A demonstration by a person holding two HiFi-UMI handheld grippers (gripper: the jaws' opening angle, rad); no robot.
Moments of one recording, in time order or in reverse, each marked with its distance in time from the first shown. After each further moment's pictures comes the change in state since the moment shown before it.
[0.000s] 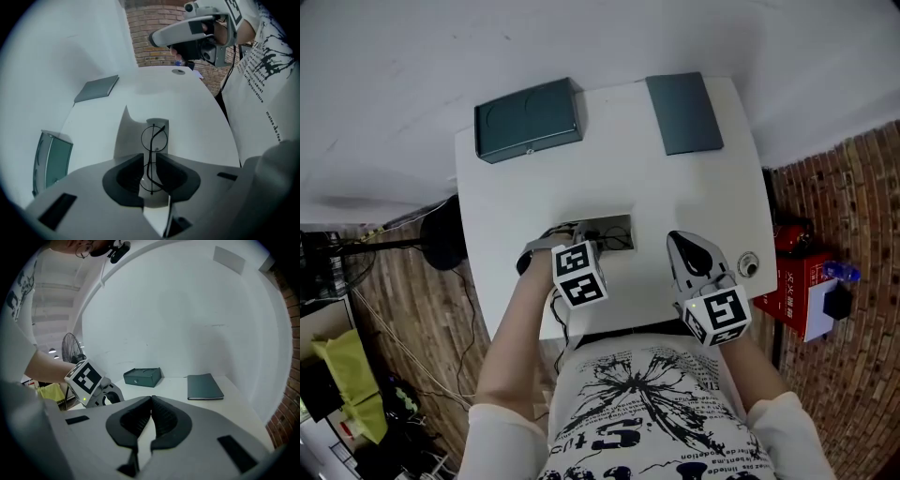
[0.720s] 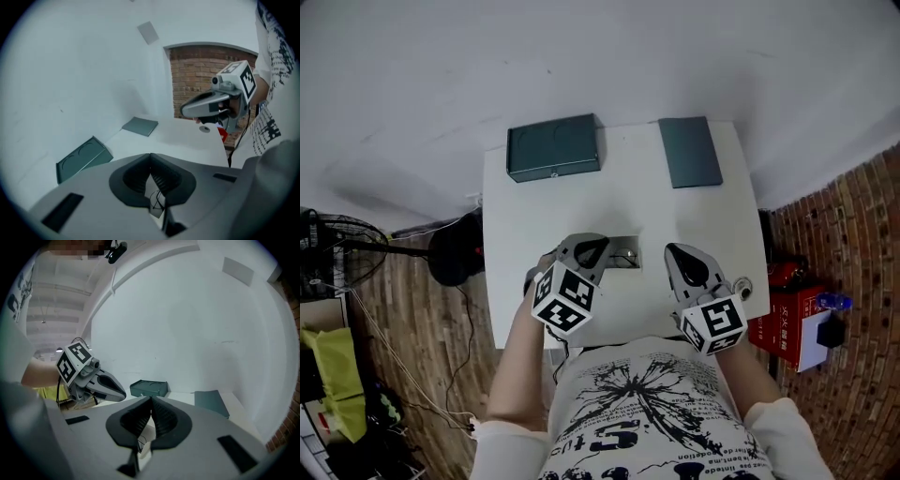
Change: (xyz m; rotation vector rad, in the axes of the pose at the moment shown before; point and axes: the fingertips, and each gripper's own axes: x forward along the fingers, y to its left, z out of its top) left arm -0.134 0.036 0.042 -0.400 -0.479 0.290; right arm -0.015 0.031 0.053 -0.071 -0.108 0.055
